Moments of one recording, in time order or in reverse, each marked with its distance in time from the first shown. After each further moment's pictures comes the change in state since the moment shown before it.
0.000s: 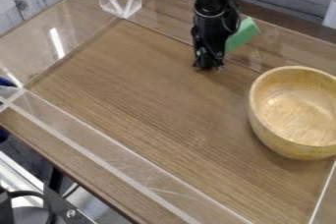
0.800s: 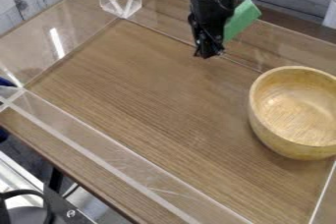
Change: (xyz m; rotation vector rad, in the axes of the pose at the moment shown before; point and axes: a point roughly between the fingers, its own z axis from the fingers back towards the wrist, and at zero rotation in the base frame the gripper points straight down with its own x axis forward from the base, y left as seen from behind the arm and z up) arm -0.003 0.012 0.027 -0.020 -0.100 0.073
